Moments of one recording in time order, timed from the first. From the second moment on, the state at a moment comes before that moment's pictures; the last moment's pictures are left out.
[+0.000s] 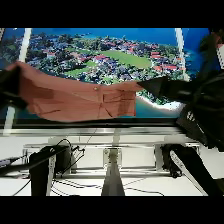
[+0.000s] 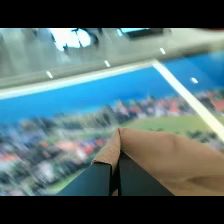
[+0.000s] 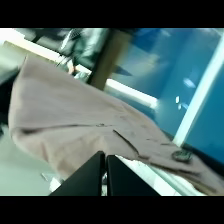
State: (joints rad) left arm 0.29 -0.32 0.82 0.76 -0.99 -0.86; right arm 0.14 -0.66 0.78 -0.31 1.07 1.37
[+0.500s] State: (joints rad) left arm 0.02 -0.92 0.66 0.54 -0.70 -0.79; right arm 0.26 -0.93 0.58 -0.38 0.48 1.49
